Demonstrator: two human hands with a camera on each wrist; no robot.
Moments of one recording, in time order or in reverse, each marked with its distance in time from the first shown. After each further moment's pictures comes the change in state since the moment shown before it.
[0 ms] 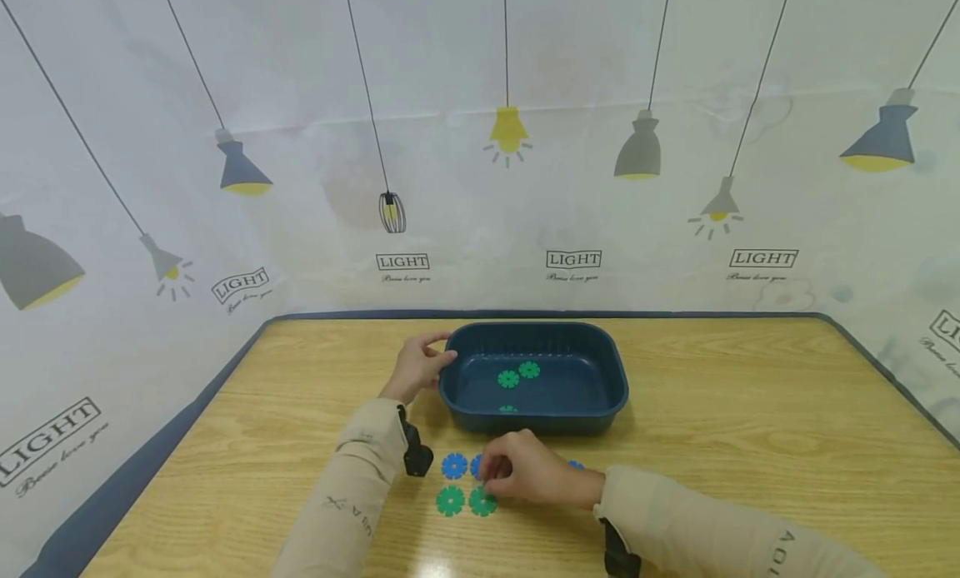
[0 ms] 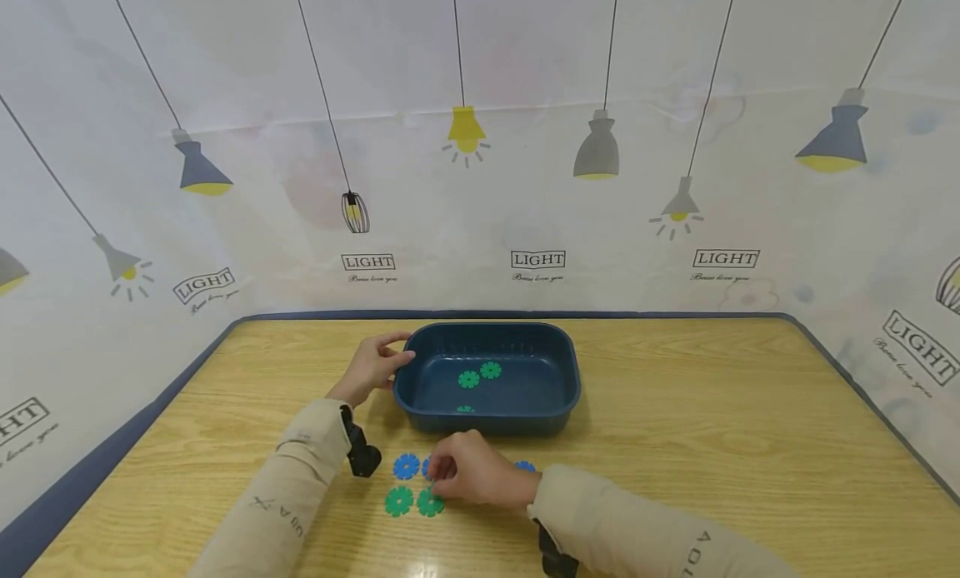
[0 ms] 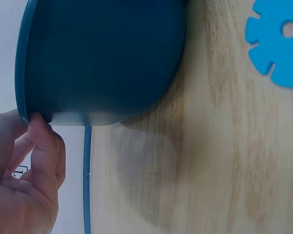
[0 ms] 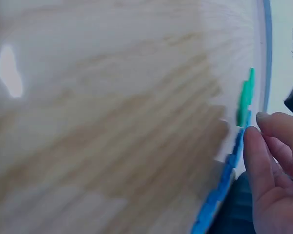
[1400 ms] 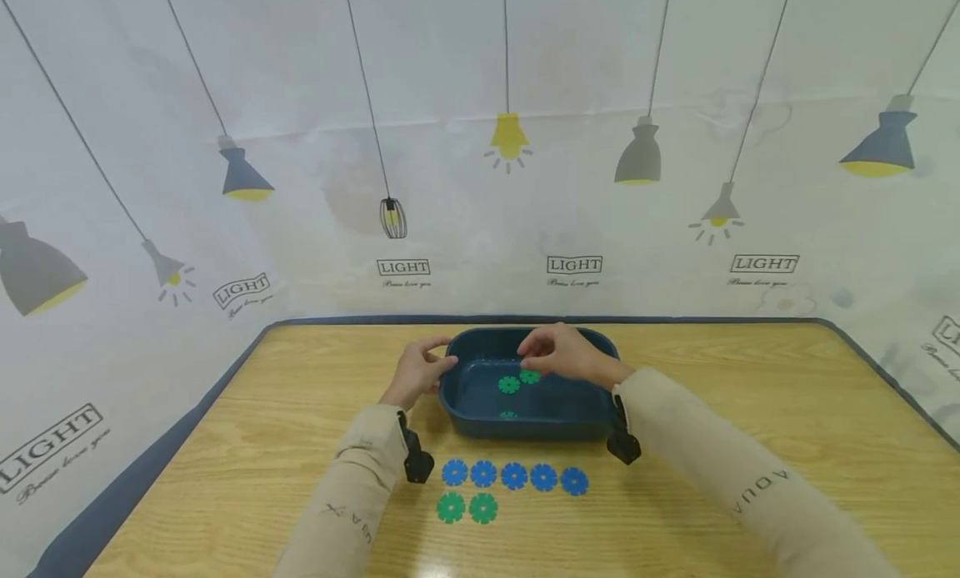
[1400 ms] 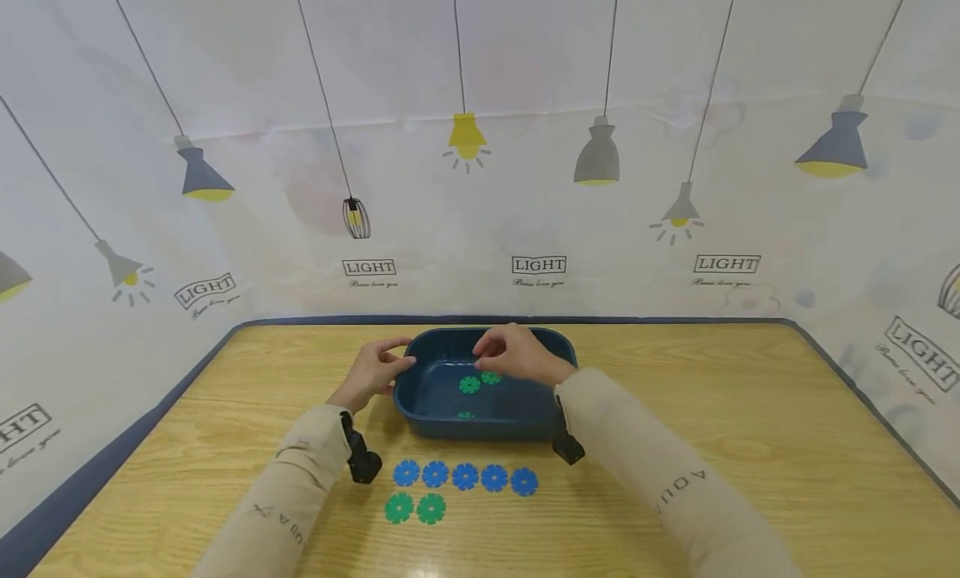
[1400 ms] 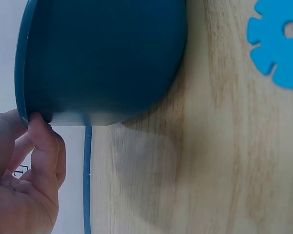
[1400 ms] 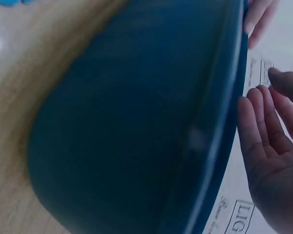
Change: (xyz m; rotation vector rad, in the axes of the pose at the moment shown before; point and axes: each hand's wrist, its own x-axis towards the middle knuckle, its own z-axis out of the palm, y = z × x) left_hand 0.000 -0.002 -0.001 0.018 0.004 0.021; right_hand 0.036 0.032 -0.119 0.056 0.135 0.128
